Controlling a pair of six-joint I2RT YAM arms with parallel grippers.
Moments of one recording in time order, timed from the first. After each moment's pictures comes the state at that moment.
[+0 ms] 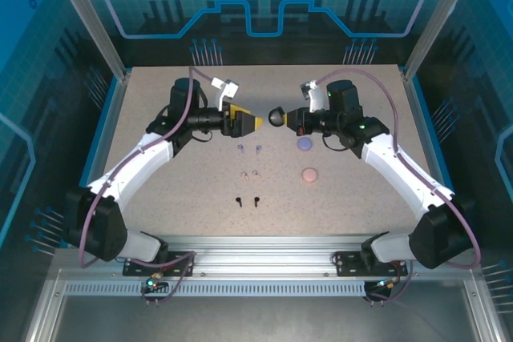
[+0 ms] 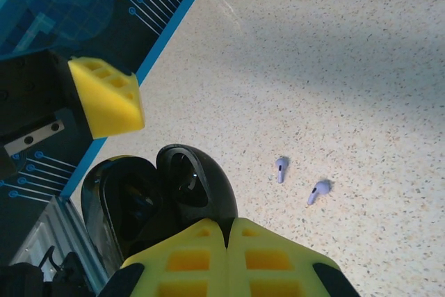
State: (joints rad) left arm -0.32 1.43 1.14 -0.12 0.89 -0.34; right arm 0.40 1.36 1.18 -0.39 -0.50 0.35
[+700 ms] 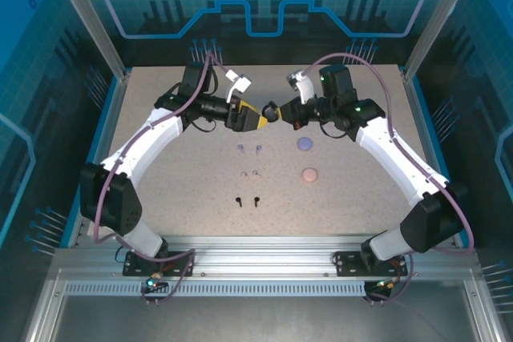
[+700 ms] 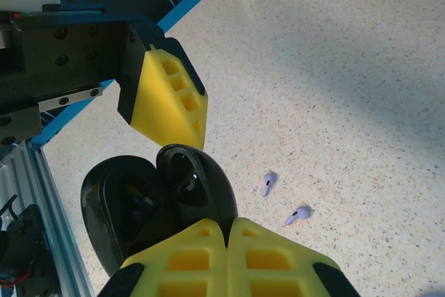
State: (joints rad) left arm -0.32 1.61 1.43 -0.52 1.05 -0.08; right arm 0.43 1.48 1.41 -0.57 -0.53 0.05
